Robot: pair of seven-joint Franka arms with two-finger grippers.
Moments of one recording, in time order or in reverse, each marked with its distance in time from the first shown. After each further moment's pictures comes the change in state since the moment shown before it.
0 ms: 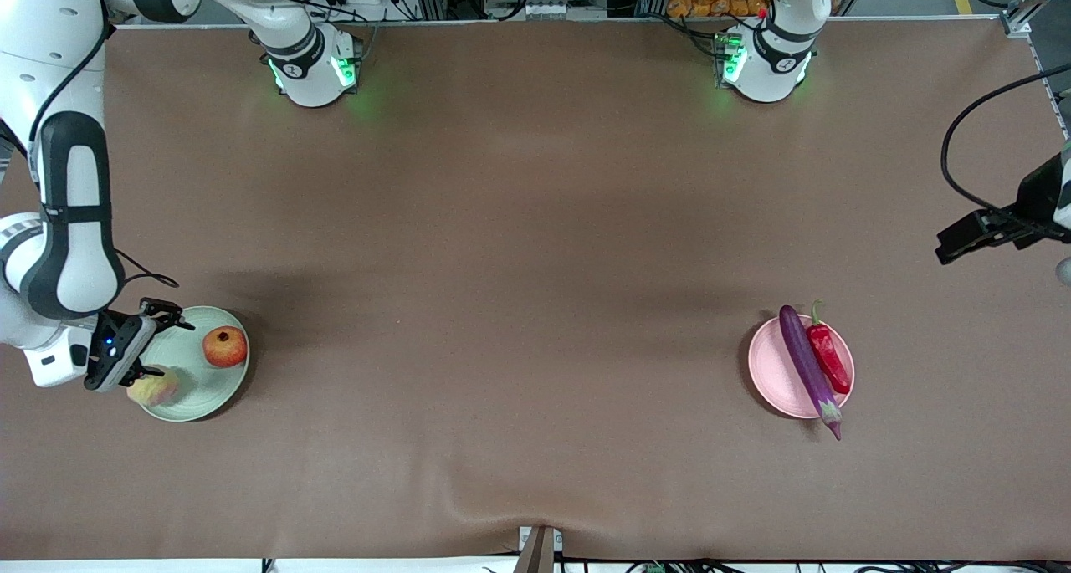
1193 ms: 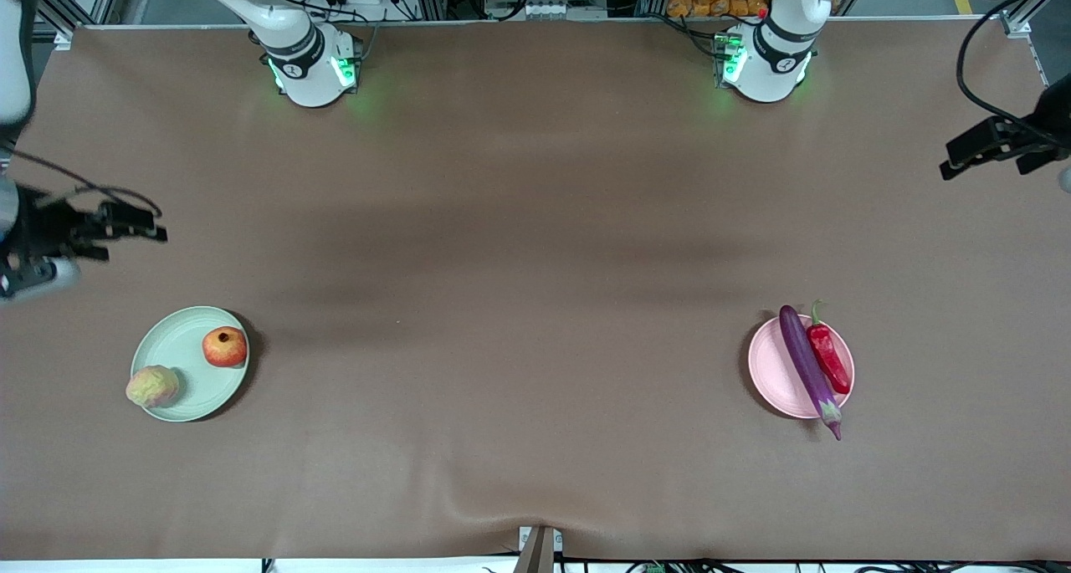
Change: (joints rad) left arm -0.321 -0.187 0.378 -0.142 -0.114 -0.148 0.167; right arm -0.097 -0.494 0.347 0.071 -0.400 -0.548 1.292
